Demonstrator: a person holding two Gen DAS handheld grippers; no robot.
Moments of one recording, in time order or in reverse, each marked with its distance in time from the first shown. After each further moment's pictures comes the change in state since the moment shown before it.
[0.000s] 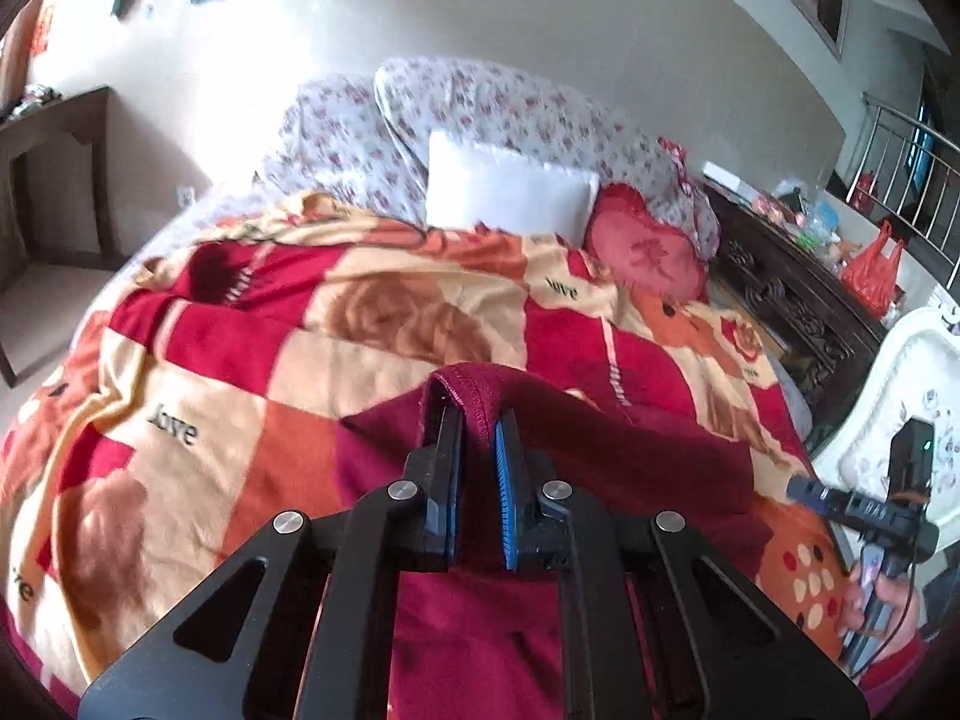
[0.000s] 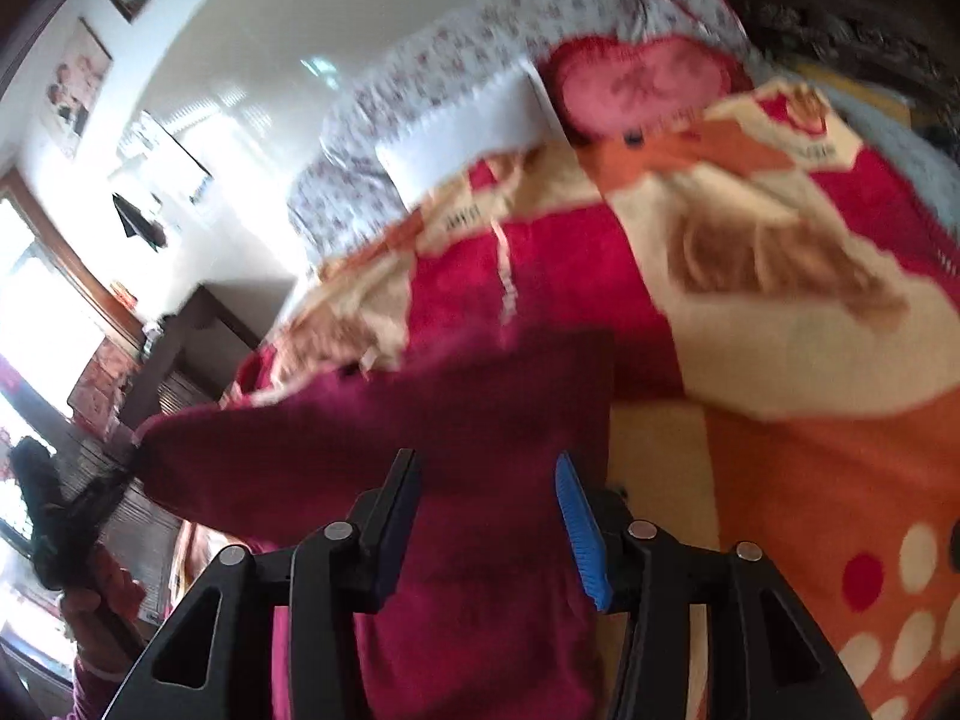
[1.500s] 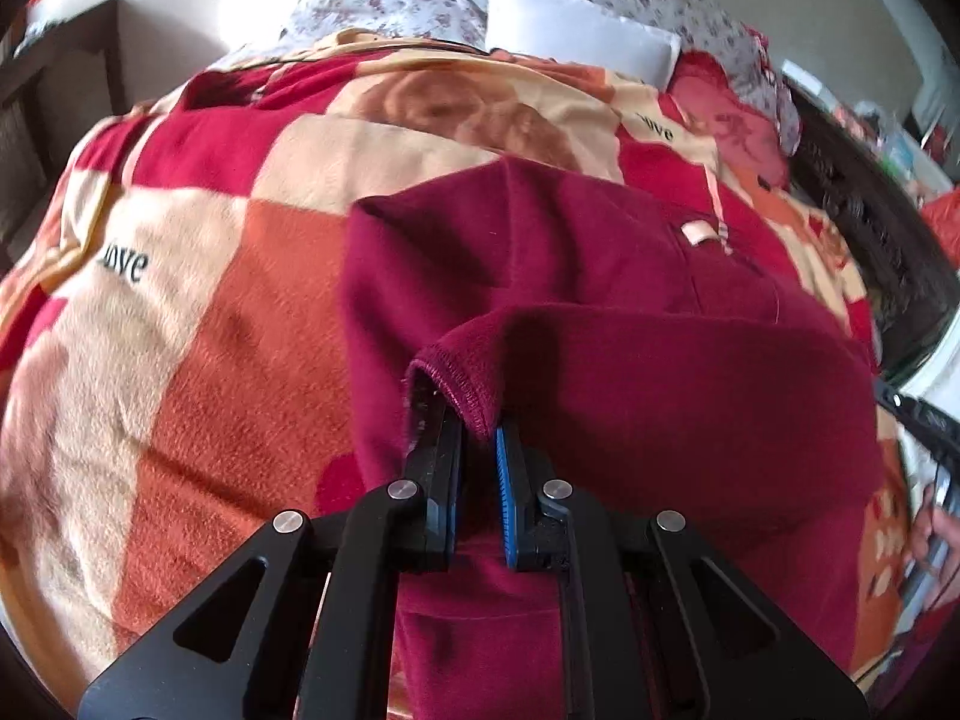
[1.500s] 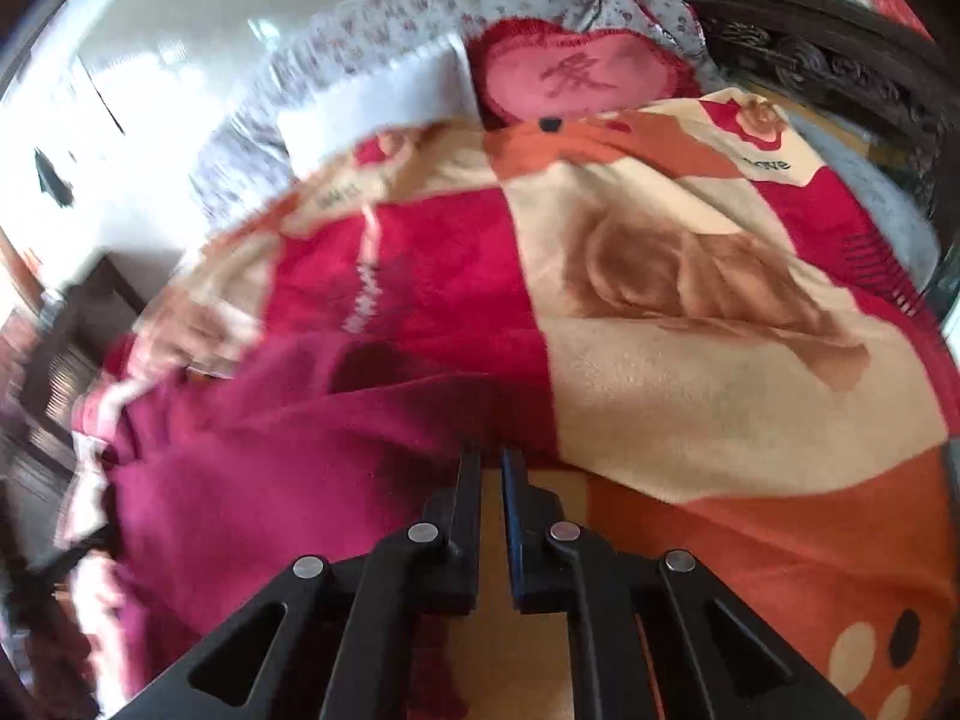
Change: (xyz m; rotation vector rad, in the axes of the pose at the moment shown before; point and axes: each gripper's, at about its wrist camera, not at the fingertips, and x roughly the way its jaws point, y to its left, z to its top) left arm 0.096 0.031 -0.067 -0.059 0.271 0.126; right arm 0.048 -0.045 0.022 -0.044 0.046 -0.228
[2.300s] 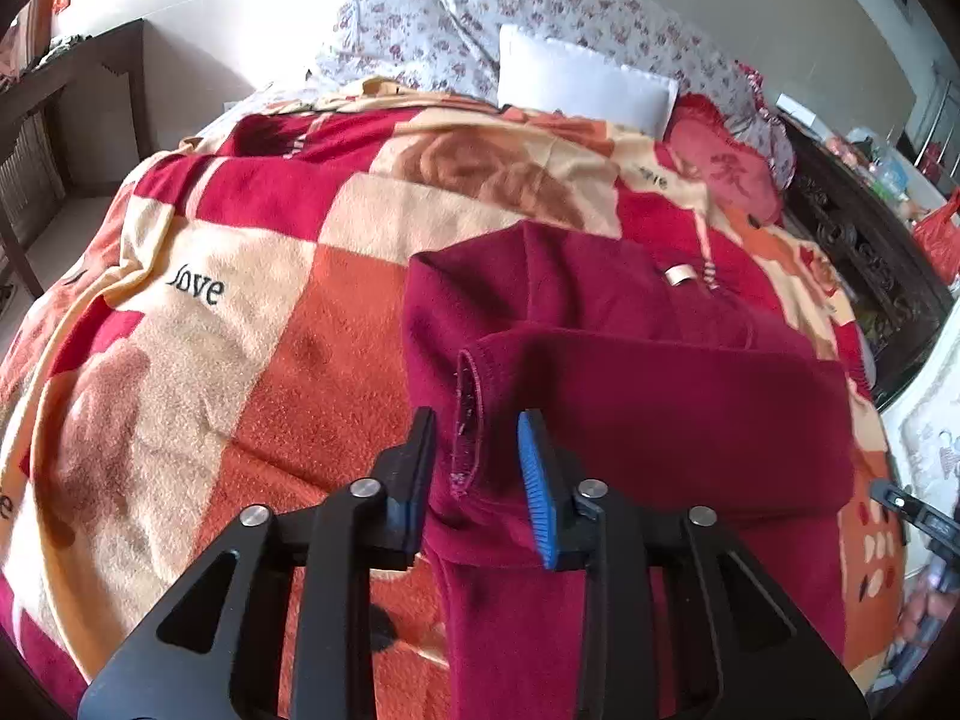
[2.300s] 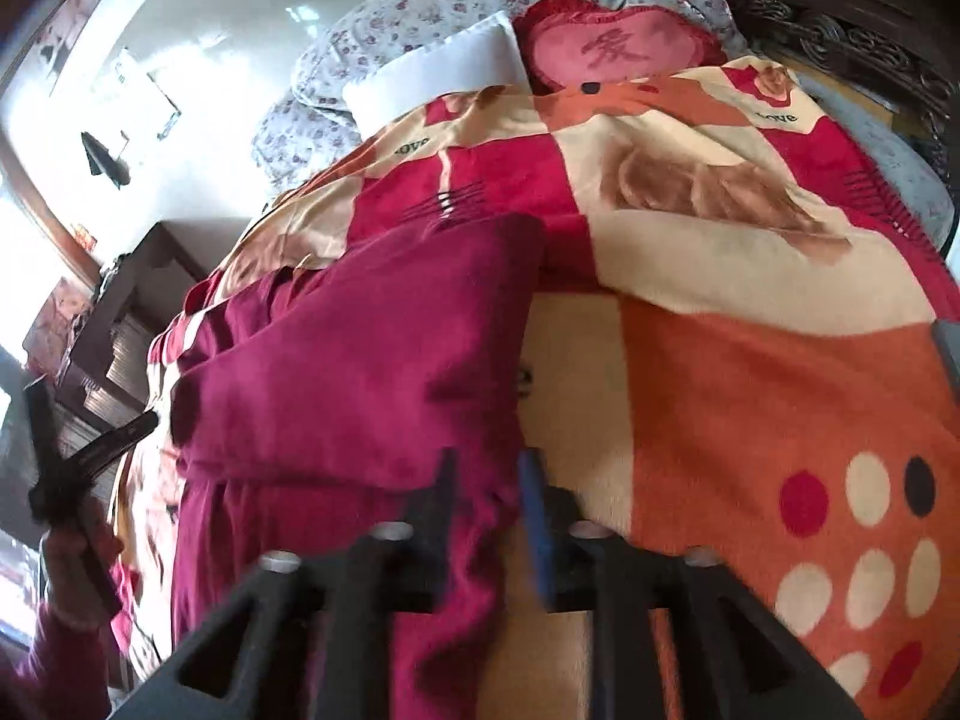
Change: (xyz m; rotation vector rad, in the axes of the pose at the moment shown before) left arm -0.052 0.006 -0.008 0.002 -0.099 0.020; right arm -0.041 0.015 -0.069 -0.035 0.083 0.084
